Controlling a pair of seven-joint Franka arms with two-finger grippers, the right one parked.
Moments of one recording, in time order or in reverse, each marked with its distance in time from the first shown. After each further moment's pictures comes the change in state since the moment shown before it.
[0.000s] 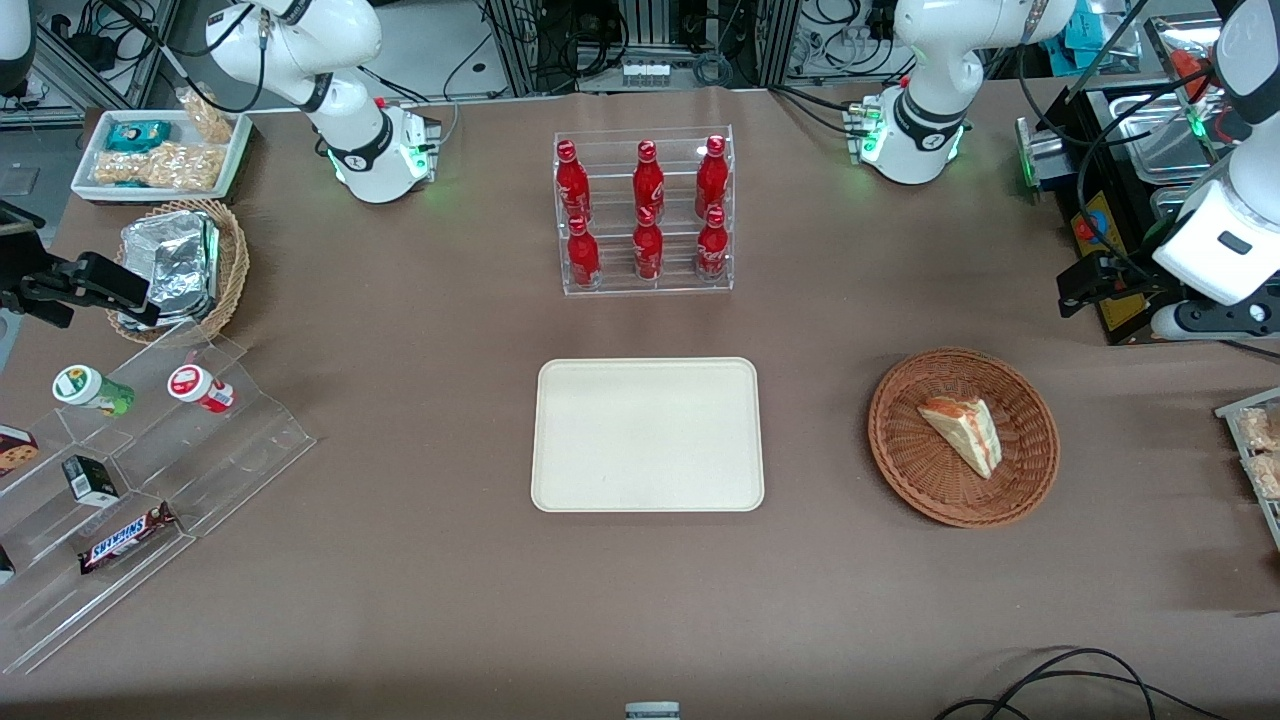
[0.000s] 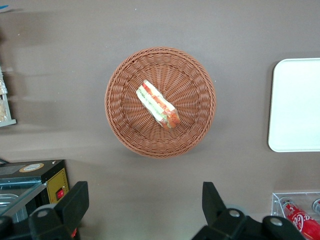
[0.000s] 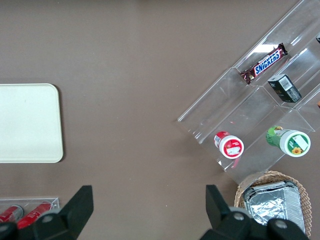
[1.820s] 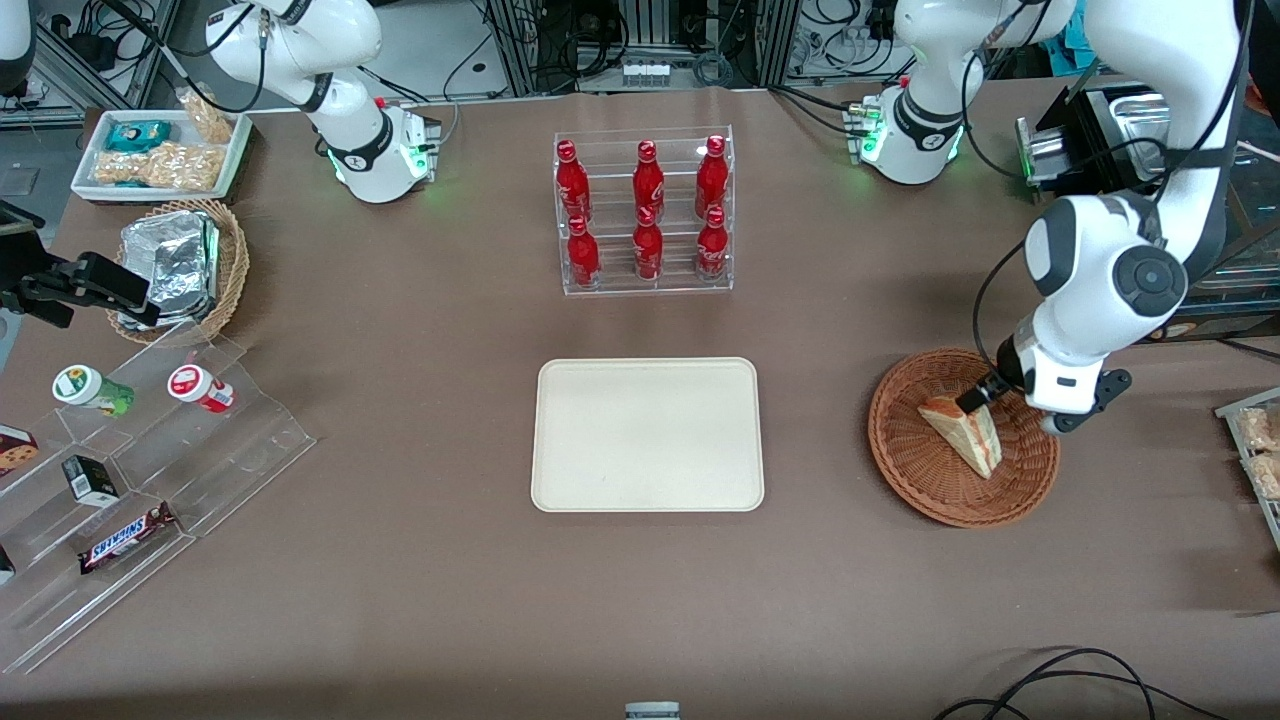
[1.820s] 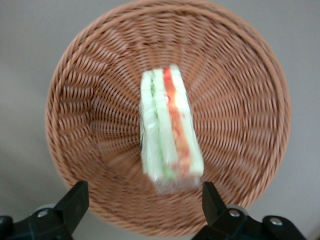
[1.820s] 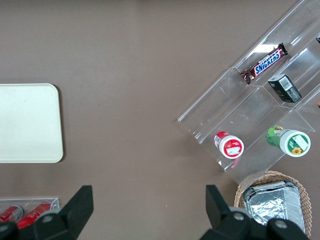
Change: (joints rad) arm -0.001 0.209 0.016 -0.529 -0.020 0.756 -0.807
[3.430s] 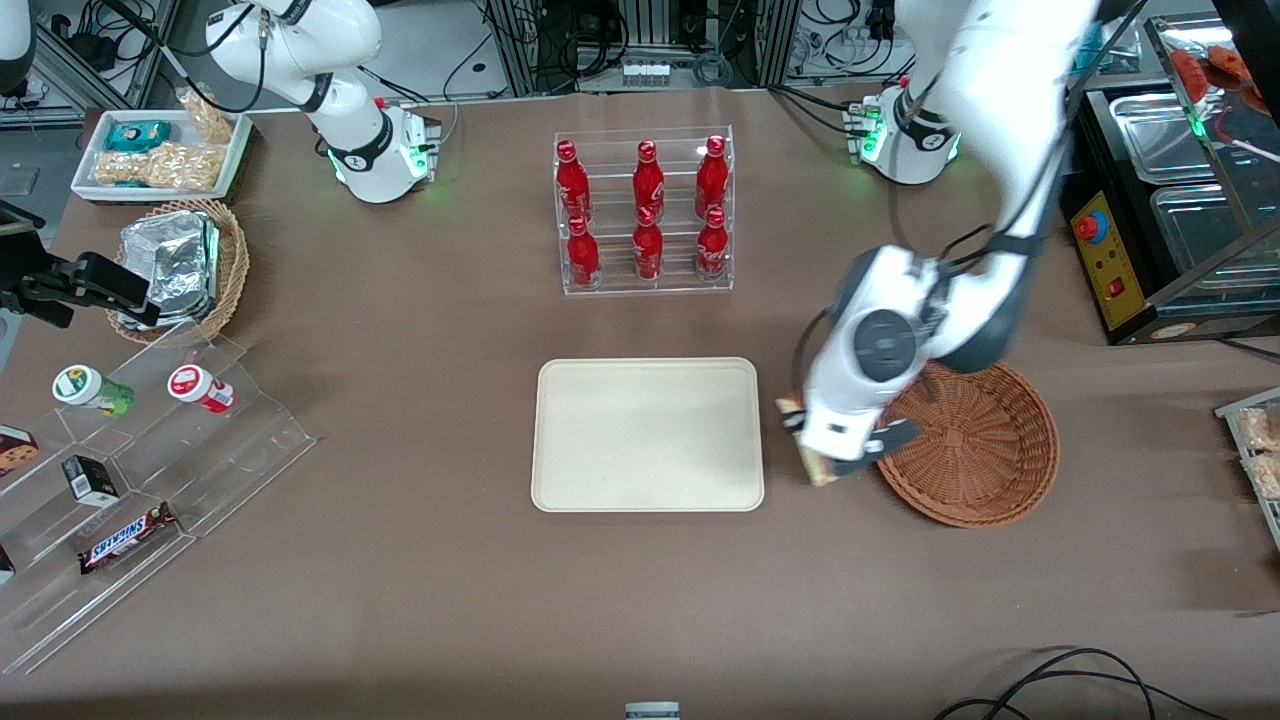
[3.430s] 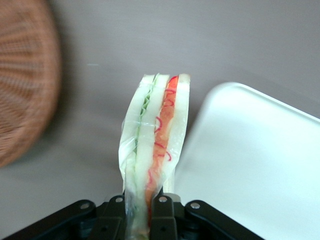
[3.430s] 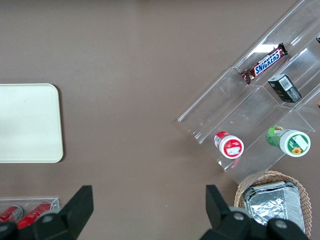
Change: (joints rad) arm -0.439 0.347 -0.026 0.532 0.023 -0.248 -0.052
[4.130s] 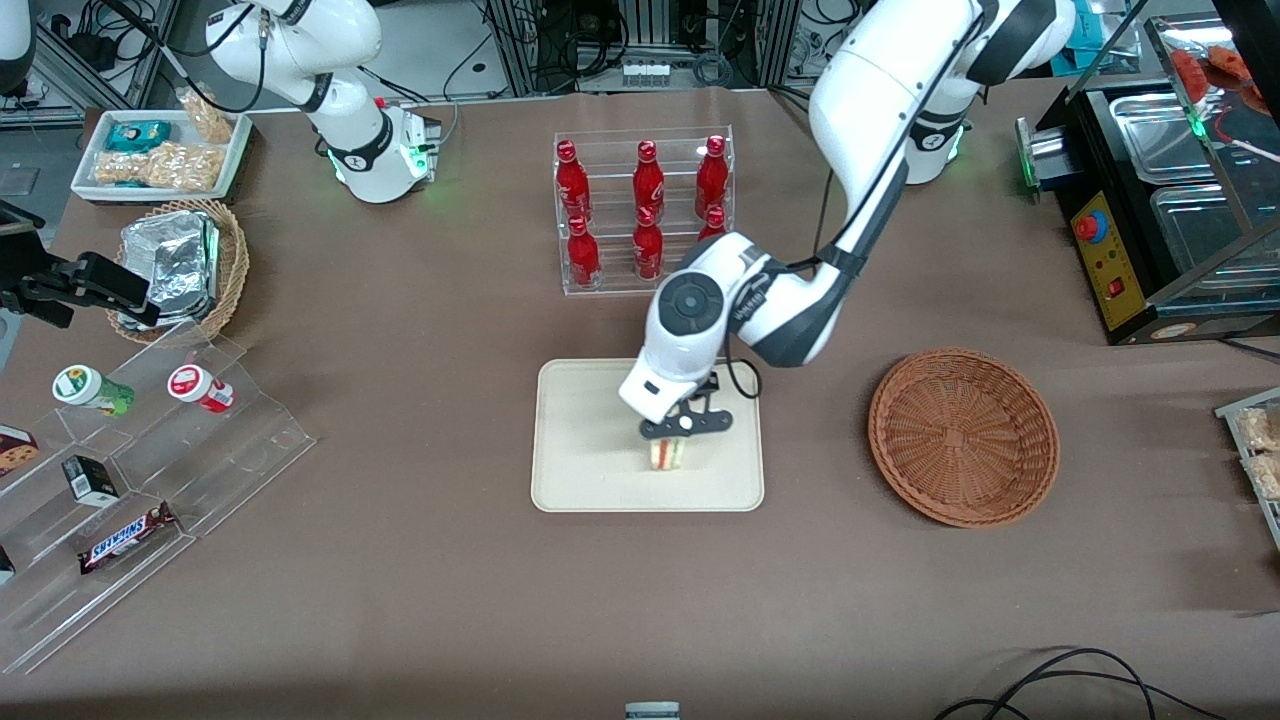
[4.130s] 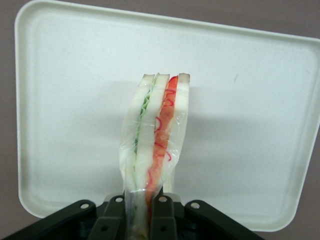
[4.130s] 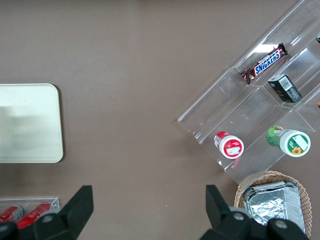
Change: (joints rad) arm -0.212 0.148 -0.045 0.182 0.000 0.060 0.028
